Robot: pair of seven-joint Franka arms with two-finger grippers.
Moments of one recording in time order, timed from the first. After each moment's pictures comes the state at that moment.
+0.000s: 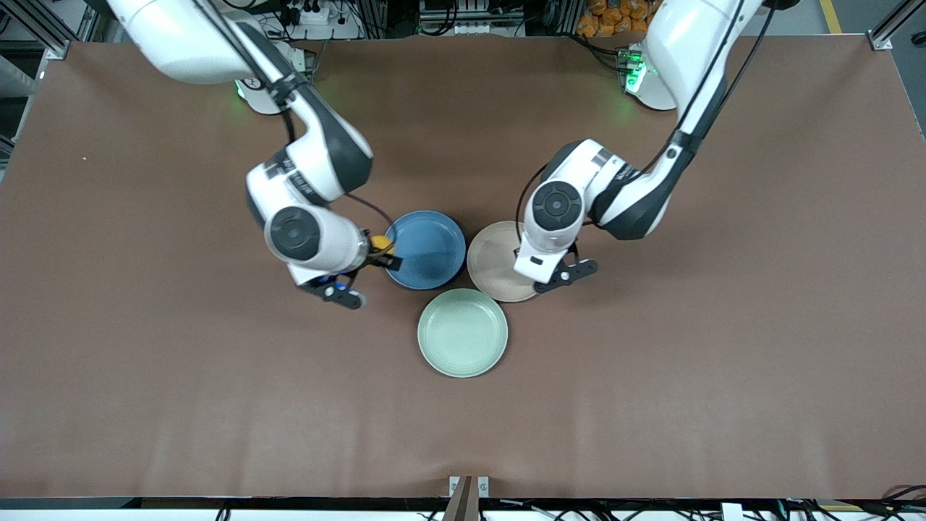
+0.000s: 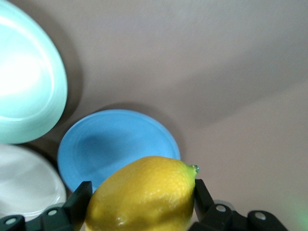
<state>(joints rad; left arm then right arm) -0.41 0.59 -0.27 -1.67 0.12 2.08 -1.09 0.26 0.56 0.35 -1.56 0.02 1.90 0.97</state>
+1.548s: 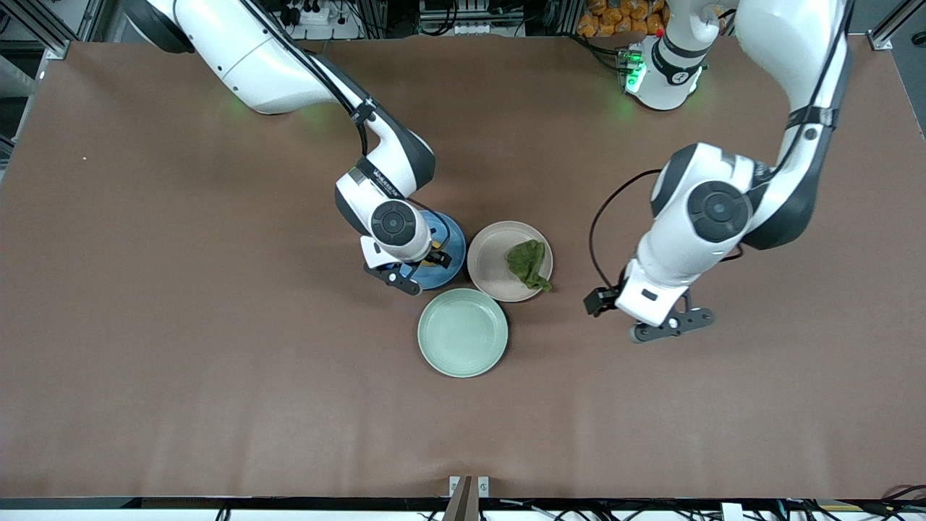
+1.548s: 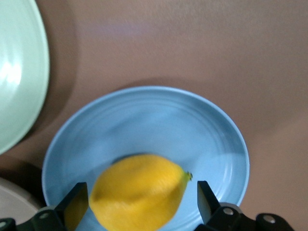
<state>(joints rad) -0.15 0.44 -0.26 -1.55 0.12 2.07 -0.62 0.41 0.71 0.30 -1.58 -0.06 2.12 1.17</state>
